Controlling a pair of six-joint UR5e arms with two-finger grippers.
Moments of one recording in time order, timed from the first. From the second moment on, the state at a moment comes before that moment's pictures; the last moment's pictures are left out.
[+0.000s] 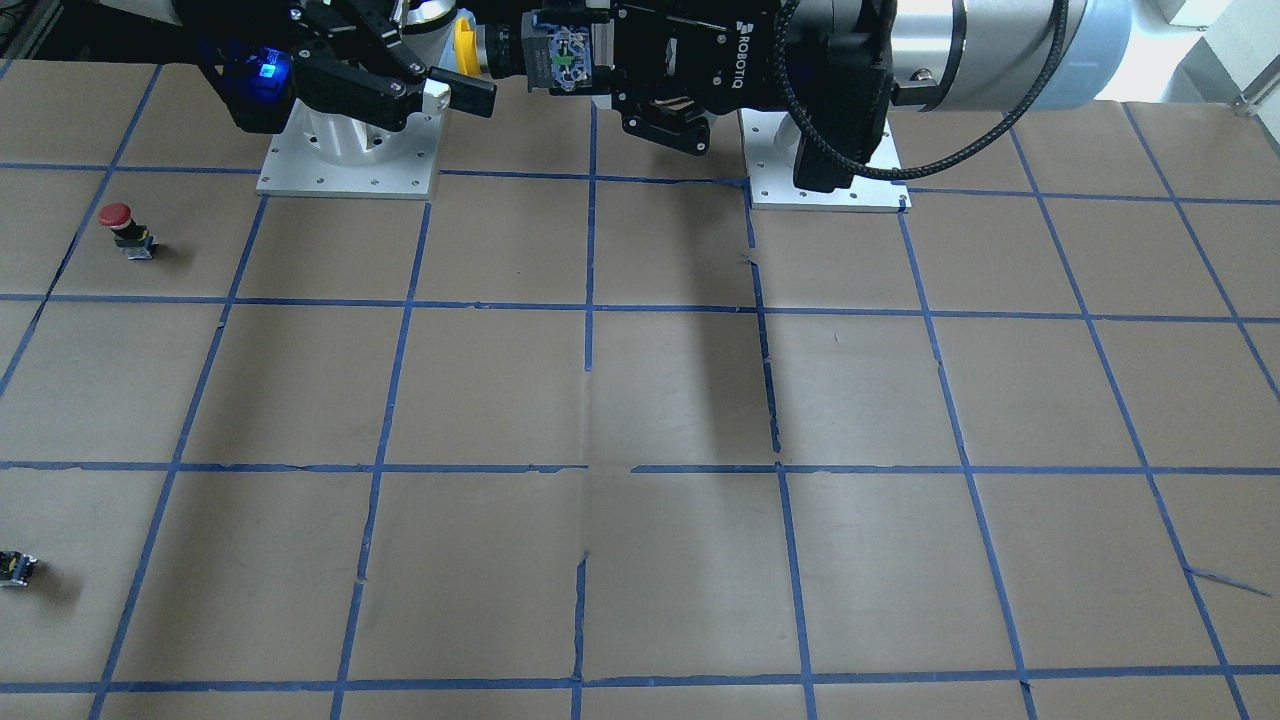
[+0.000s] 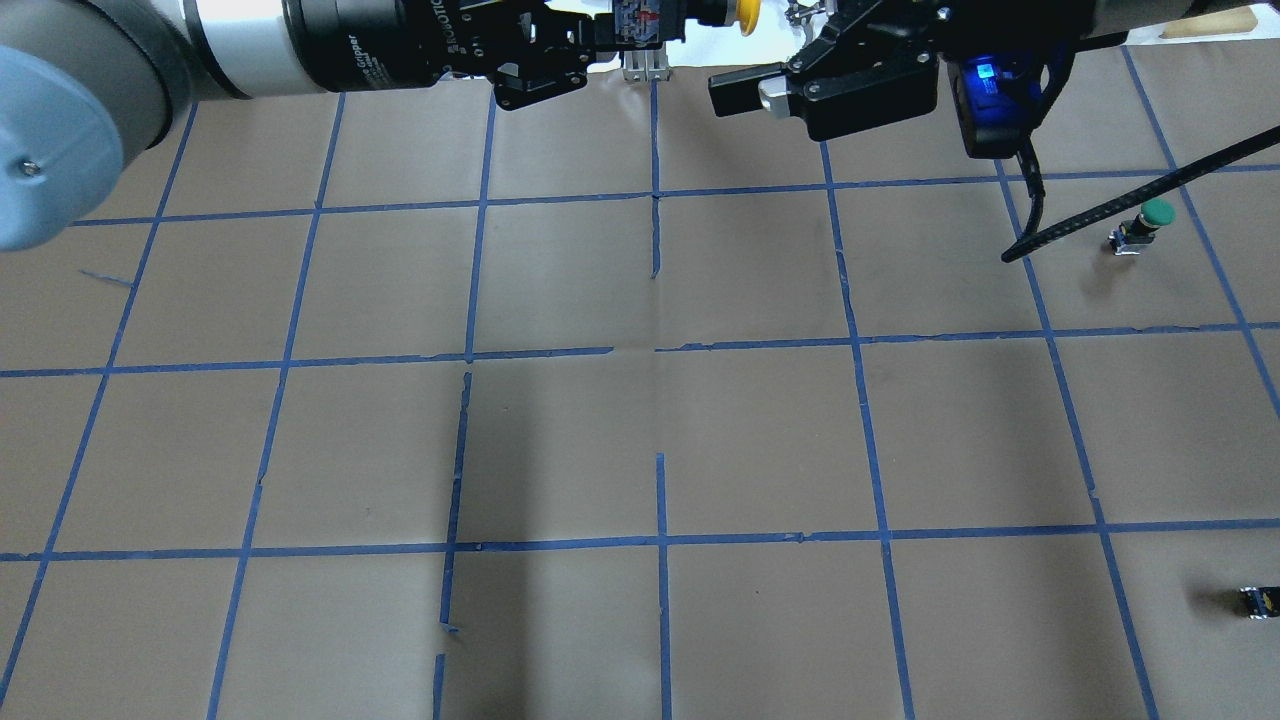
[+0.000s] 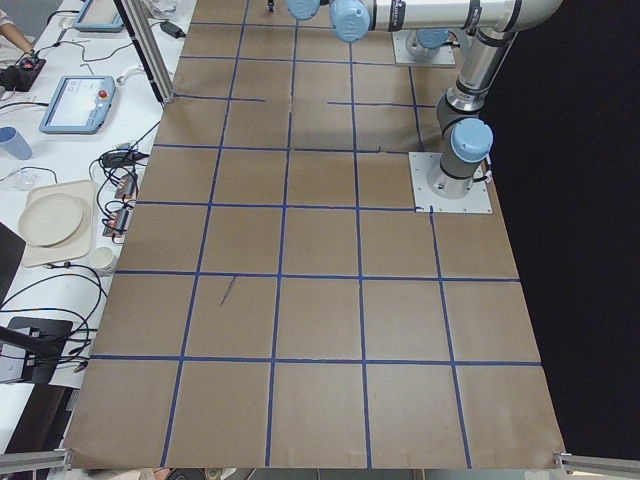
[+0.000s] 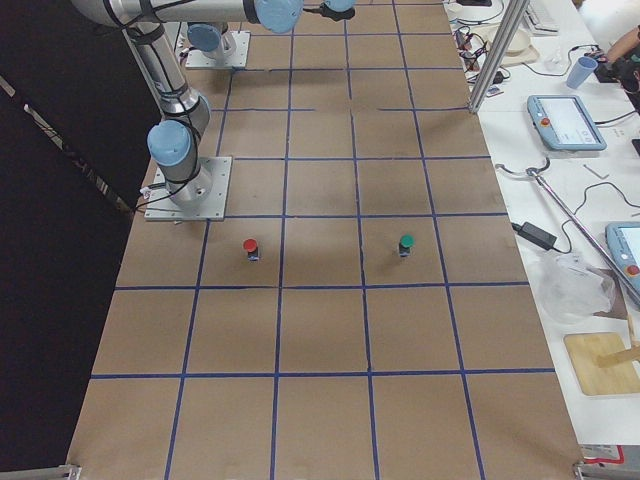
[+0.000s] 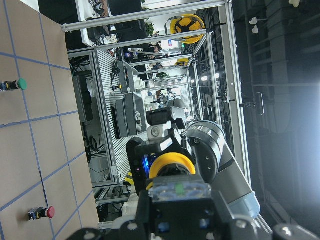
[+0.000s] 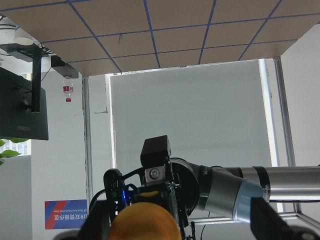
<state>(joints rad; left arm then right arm) -1.54 -1.58 -1.61 -1.87 0.03 0.49 1.43 -1.65 1.56 -1.17 -0.27 1.30</state>
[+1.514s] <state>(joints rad) -1.54 -1.58 -1.61 -1.87 0.04 0.49 1.42 -1.65 1.56 -1.17 -0.21 1.30</state>
